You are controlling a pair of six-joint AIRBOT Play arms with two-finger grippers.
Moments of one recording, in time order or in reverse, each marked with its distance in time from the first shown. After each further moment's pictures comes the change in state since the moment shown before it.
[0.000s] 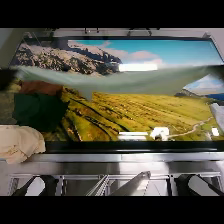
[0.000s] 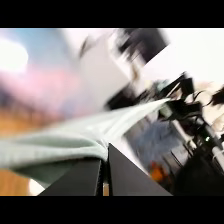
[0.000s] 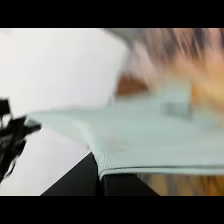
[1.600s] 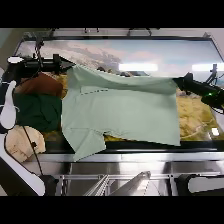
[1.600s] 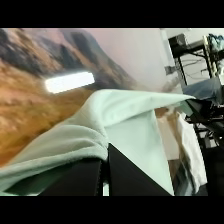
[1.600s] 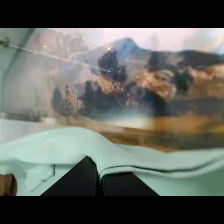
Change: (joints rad) left arm -0.504 -1.124 0.868 0.417 0.374 -0.192; right arm 0.288 -0.559 -0.089 -0.032 -0.748 -0.295
